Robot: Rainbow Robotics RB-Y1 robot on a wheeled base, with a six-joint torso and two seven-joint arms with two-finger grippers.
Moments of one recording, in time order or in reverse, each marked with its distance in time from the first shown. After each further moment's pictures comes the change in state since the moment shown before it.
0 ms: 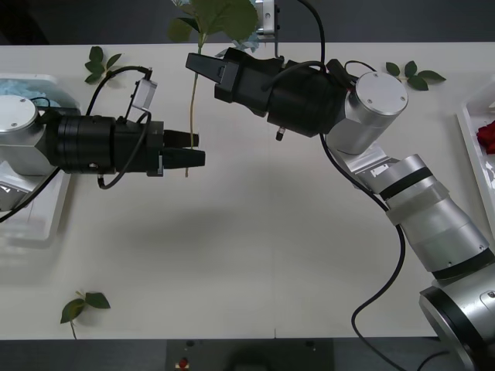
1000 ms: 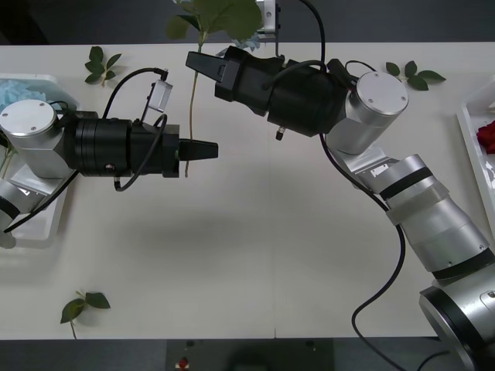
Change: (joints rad) right arm 0.000 0.000 0.000 0.000 -0.016 0.000 0.002; left arm -0.004 -0.053 -0.010 -0.008 0.005 -0.009 0.065
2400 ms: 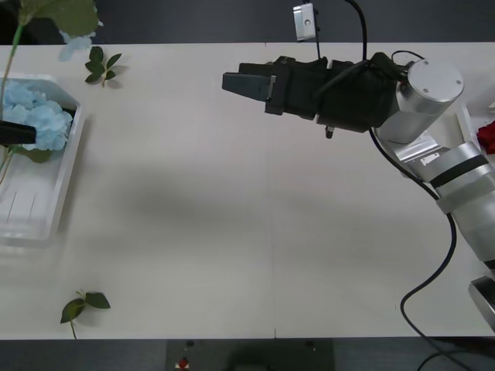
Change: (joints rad) right arm 0.000 -0.197 -0.002 0.000 -0.054 0.179 0.137; left arm 0.129 0.163 0.832 -0.001 -0.598 0.564 0.000
